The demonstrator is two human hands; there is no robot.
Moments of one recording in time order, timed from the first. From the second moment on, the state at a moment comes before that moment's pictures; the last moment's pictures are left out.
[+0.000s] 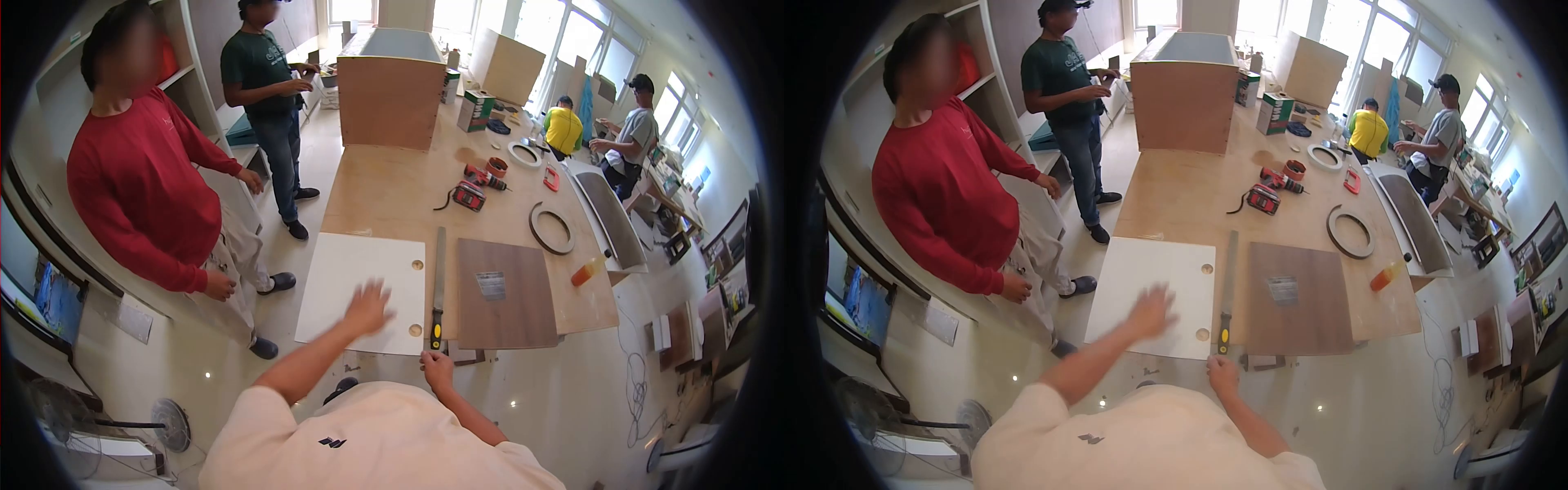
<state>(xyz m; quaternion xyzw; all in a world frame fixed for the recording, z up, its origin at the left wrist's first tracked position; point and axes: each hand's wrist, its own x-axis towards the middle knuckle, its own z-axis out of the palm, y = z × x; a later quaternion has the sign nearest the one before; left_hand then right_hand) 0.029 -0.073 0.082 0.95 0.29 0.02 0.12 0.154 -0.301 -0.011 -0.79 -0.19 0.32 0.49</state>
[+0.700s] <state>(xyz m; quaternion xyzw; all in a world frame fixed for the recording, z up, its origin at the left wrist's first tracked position) 0.077 0.086 0.213 0.94 0.33 0.07 0.07 0.130 -0.311 -0.045 -0.91 -0.24 0.11 0.33</state>
